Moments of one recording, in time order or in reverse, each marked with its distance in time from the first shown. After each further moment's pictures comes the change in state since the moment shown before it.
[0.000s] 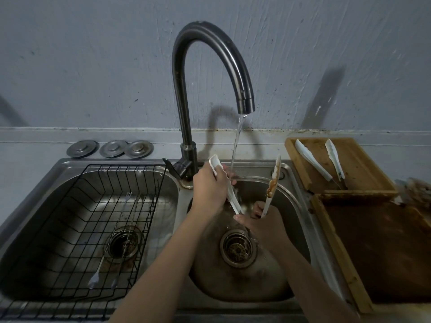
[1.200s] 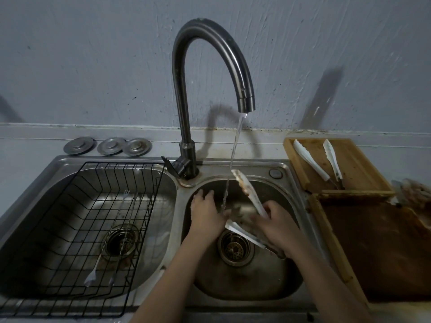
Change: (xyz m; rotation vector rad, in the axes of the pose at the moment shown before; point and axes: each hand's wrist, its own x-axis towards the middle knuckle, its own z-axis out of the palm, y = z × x) left_hand -0.024 -0.062 0.004 0.594 -0.297 -0.221; right_hand -0.014 -0.025 -0.028 -0.252 -0.118 0.136
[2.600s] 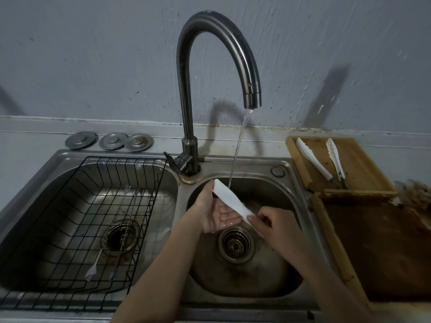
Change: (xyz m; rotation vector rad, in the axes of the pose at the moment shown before) left_hand 0.005 0.015 -0.022 -1.305 -0.613 -0.553; right_hand -0.008 0.011 0.001 -0.332 0.078 -0.342
